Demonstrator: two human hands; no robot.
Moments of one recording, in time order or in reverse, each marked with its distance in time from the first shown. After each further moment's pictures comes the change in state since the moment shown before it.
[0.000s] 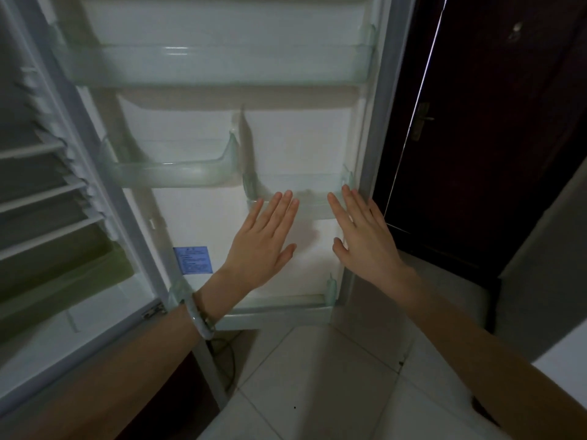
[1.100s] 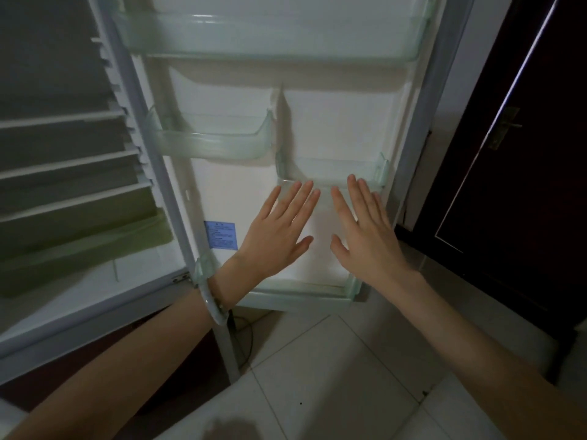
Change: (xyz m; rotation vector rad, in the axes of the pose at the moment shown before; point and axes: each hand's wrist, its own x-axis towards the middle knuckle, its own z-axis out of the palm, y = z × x) left_hand 0.006 0.010 0.005 0.115 -0.129 -0.143; right_hand 0.026 -0.003 0.024 0.140 0.108 -0.235
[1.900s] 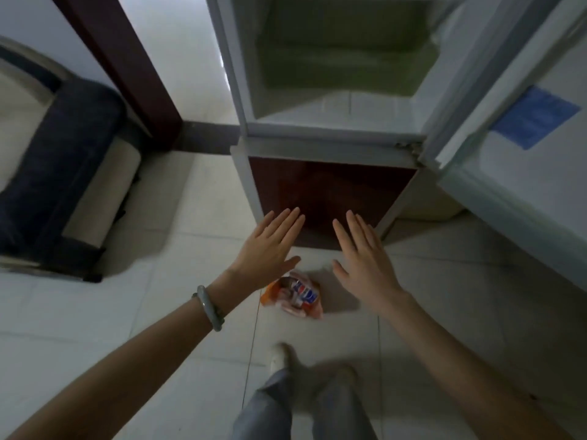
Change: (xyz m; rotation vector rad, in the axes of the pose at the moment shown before) left_hand -0.479 -0.058 -0.015 -0.049 -0.627 -0.628; right_hand -0.119 -0.365 0.172 0.418 -0.589 -0.539
